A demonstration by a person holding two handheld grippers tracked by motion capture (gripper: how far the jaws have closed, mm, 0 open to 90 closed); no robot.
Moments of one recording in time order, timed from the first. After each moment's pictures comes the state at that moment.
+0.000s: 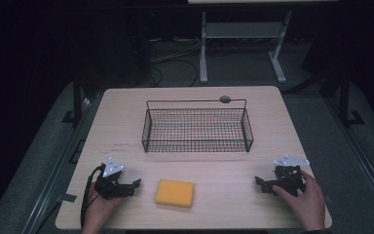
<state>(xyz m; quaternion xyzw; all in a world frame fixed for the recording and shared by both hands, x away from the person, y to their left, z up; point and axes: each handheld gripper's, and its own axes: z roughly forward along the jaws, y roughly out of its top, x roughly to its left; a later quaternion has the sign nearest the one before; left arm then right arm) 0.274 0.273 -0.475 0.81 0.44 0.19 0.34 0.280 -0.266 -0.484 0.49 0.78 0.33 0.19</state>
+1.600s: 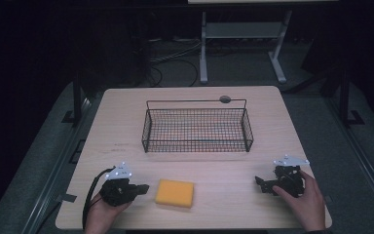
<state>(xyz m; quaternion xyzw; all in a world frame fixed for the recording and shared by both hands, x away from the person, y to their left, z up) 0.246 0.240 -0.435 0.85 0.35 0.04 0.40 0.280 -0.267 -0.484 0.49 0.78 0.33 0.19</state>
